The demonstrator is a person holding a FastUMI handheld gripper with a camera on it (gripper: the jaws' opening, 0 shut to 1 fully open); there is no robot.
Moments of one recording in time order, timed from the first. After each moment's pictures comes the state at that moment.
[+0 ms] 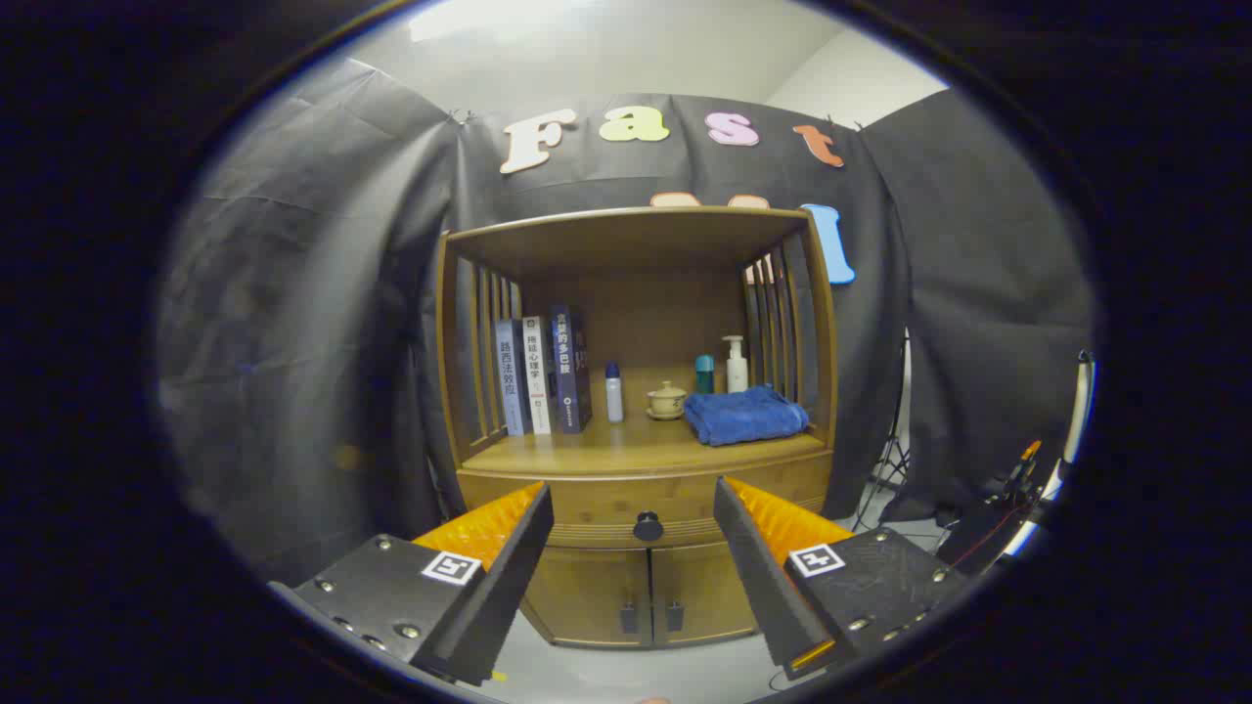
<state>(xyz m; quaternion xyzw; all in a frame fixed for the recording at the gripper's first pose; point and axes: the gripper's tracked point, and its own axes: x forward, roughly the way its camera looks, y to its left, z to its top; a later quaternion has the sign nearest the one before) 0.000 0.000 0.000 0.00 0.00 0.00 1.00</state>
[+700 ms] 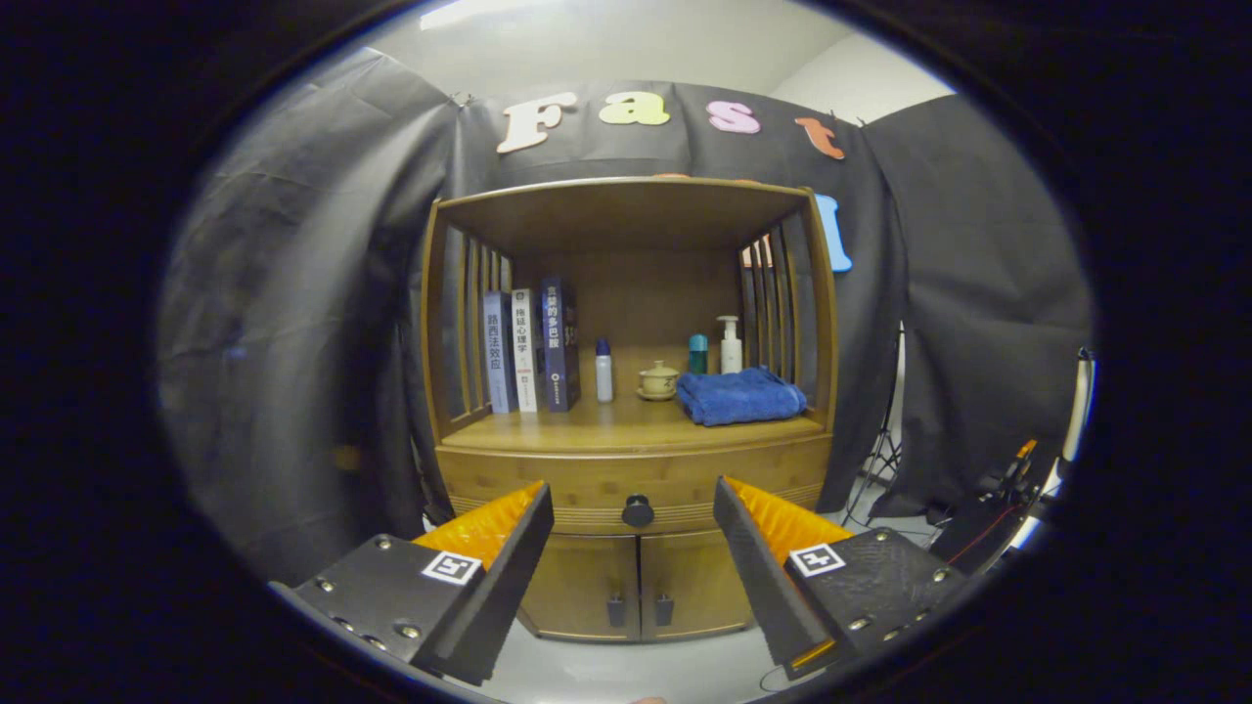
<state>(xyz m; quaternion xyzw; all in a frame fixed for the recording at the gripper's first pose) 0.022 -0.003 -0.032 -0.02 0.01 -0.02 1.00</state>
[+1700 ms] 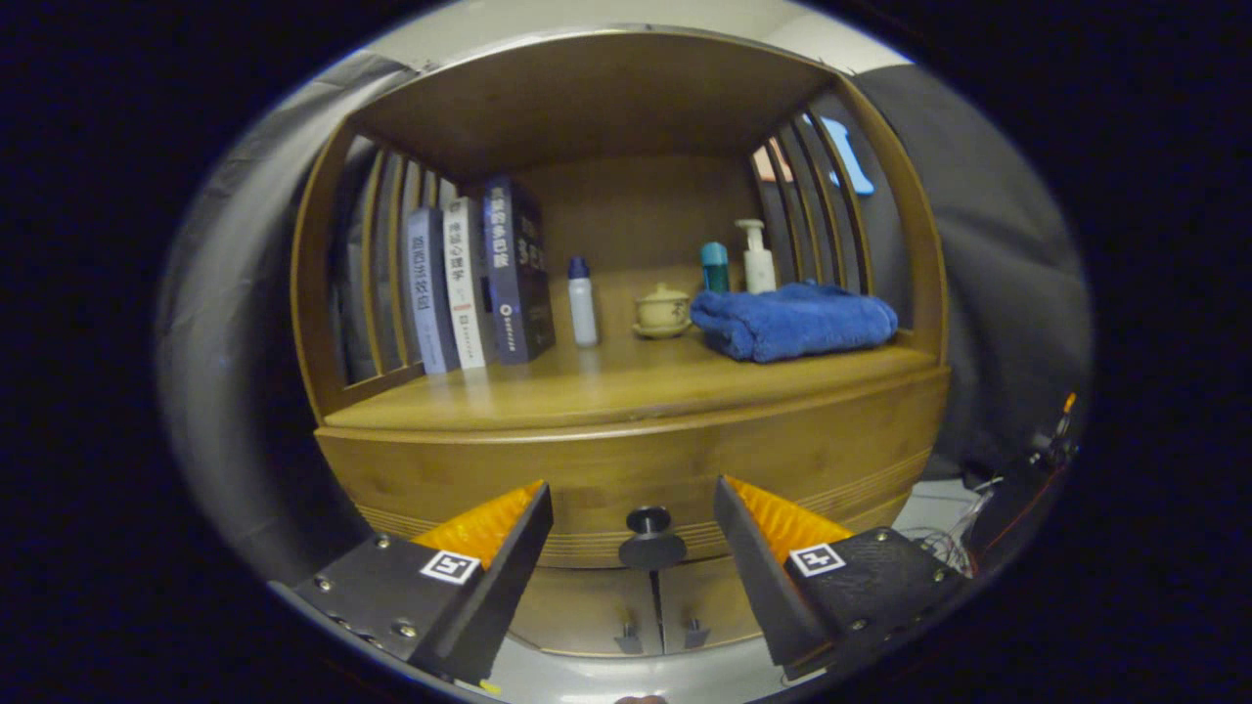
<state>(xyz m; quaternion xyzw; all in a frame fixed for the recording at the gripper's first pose) 0.213 -0.012 -0.137 0.03 0.09 -0.03 0.99</state>
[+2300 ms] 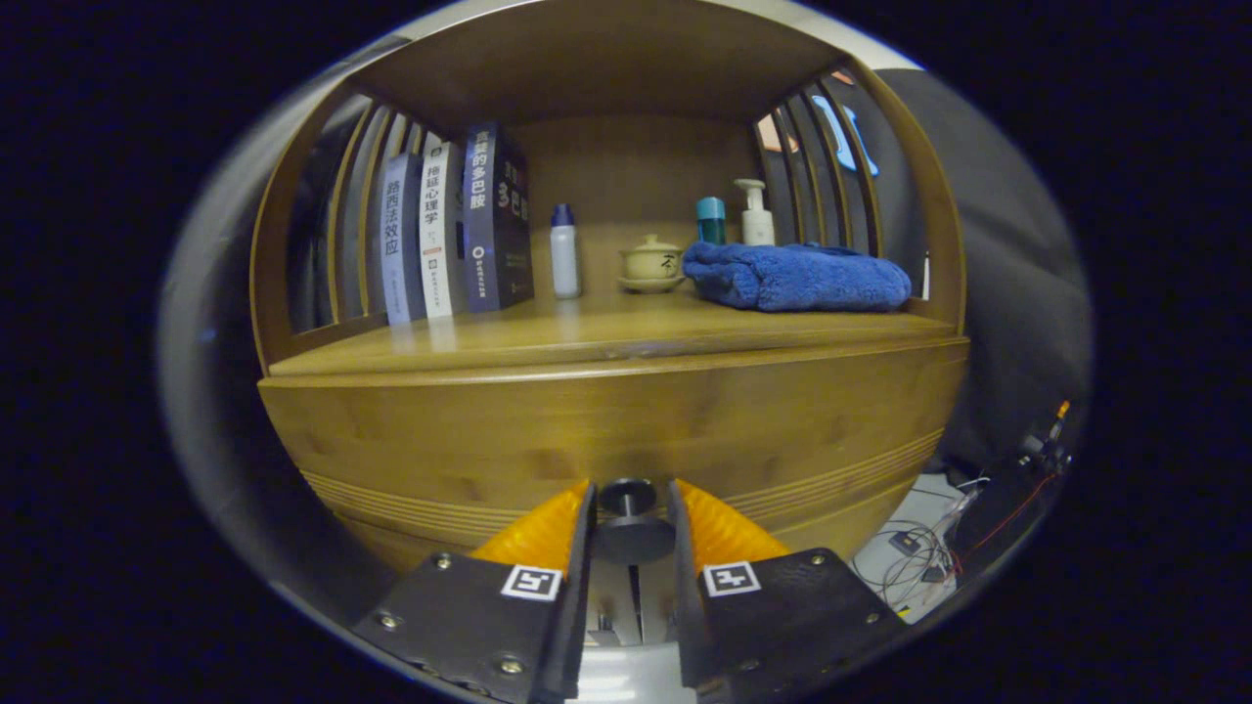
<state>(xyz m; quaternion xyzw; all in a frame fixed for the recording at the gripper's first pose) 0.228 -0.020 -0.173 -0.01 0.13 -0.04 0.99</state>
